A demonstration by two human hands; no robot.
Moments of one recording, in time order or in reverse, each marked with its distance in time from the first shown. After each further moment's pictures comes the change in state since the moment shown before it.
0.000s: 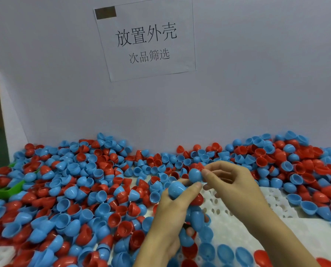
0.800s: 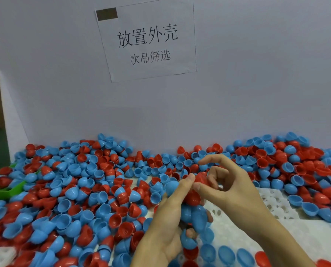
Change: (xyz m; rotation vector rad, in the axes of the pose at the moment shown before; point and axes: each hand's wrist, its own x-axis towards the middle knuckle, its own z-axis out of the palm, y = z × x) left_hand -0.001 0.002 -0.007 -0.184 -0.147 -0.120; right_hand -0.006 -0.005 0.001 0.139 -0.134 -0.133
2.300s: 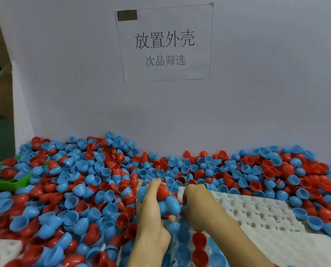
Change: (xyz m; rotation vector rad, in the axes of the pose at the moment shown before) left_hand 0.012 0.007 -0.038 -0.301 0.550 0.149; right_hand 0.042 0.032 0.072 -1.074 -0.379 0.394
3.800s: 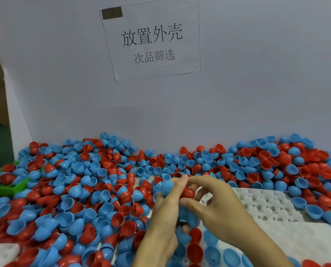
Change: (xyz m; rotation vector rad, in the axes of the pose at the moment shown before) left_hand -0.019 -0.017 0.017 0.334 -0.312 -0.066; right_hand -0.053 0.038 -0.014 0.669 0.356 -0.327
